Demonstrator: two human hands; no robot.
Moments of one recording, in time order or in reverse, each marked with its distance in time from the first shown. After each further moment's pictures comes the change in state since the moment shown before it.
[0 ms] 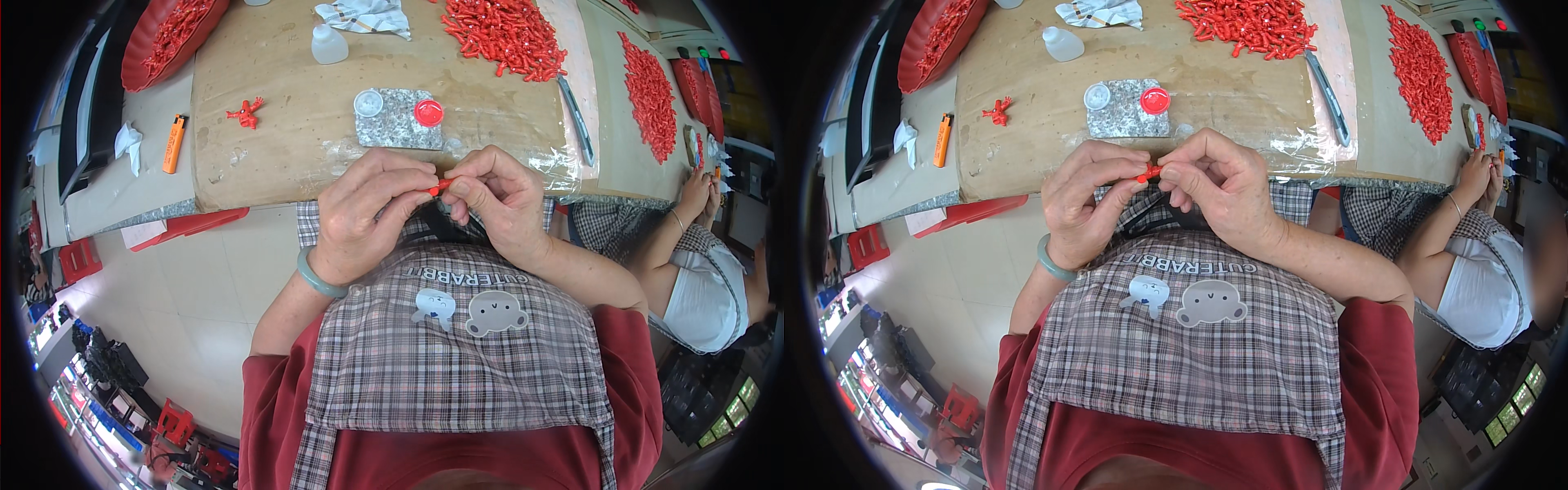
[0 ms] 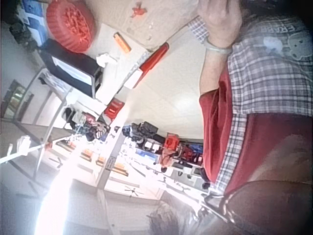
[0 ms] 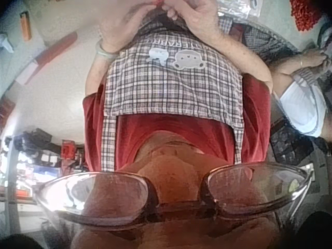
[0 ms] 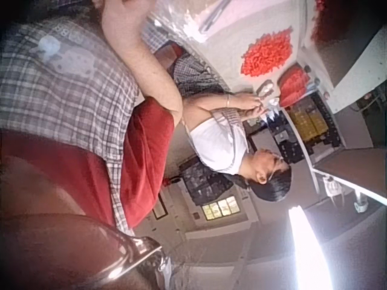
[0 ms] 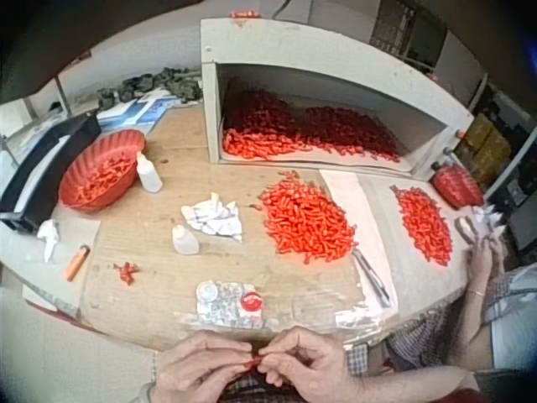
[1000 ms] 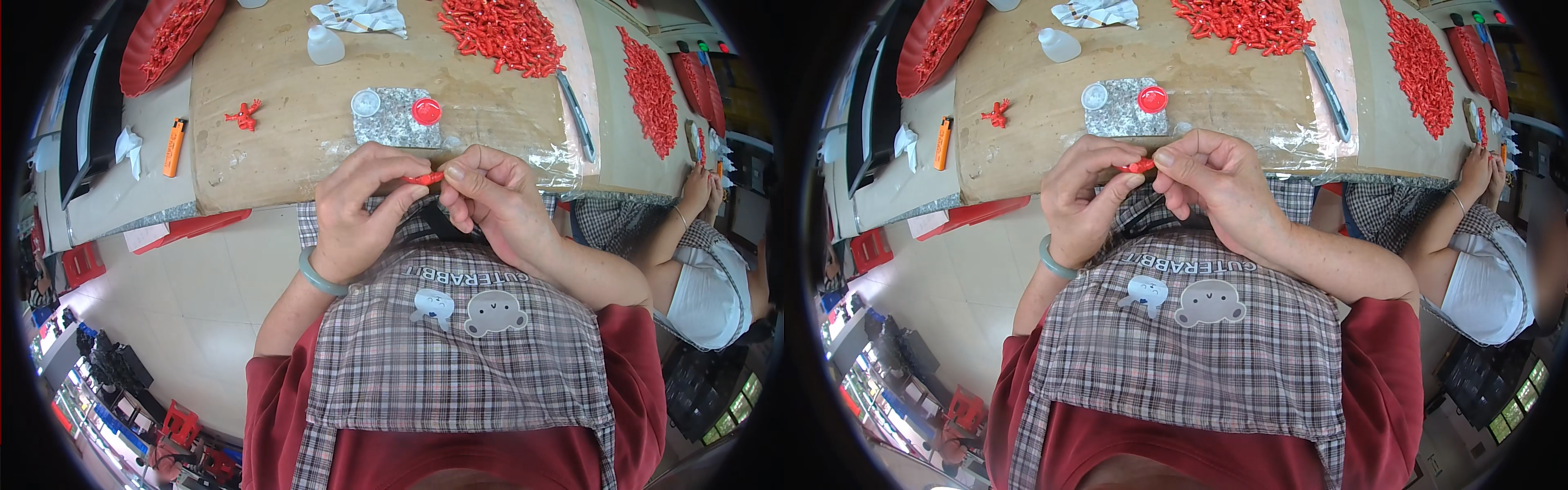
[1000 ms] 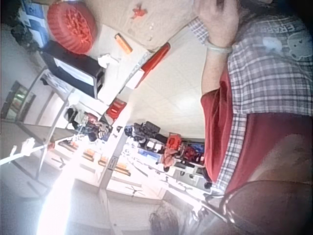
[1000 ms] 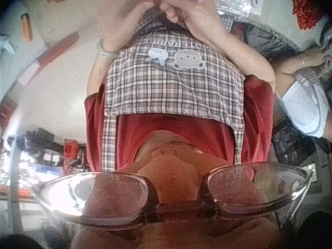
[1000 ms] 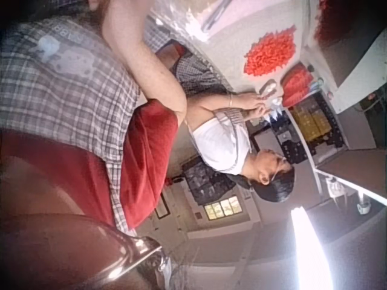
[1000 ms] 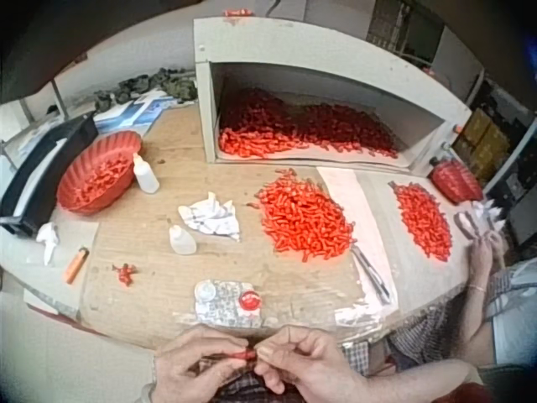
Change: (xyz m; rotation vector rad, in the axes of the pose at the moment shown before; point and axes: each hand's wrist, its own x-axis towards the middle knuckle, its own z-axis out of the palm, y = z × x) left_hand -0.003 -0.002 0.001 0.005 -0.025 -0.101; right_hand 0.005 -0.015 0.004 0.444 0.033 0.350
